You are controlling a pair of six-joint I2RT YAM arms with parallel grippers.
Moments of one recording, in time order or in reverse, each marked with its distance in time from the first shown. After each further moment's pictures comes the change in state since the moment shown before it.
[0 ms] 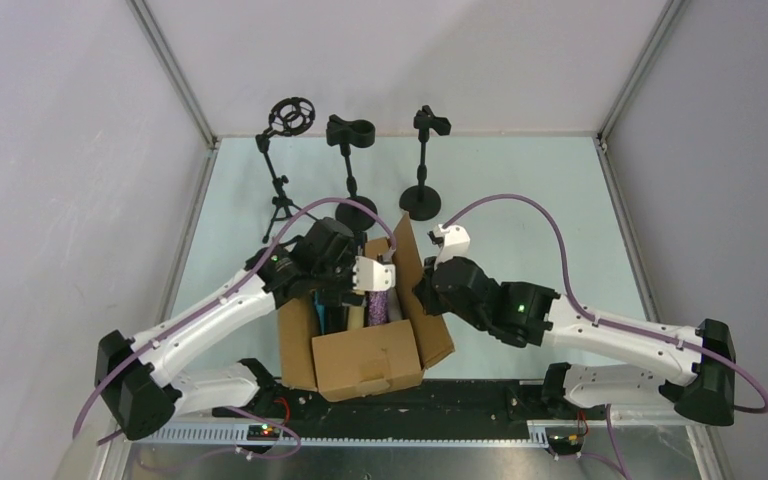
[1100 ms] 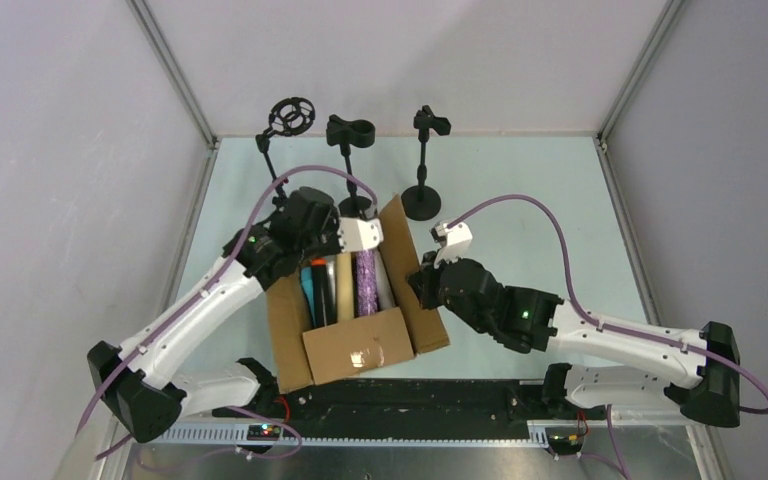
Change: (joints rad) left arm 0.094 0.011 0.141 0.001 -0.168 -0.035; right arm 0.021 -0.048 -0.054 0.152 0.032 -0.077
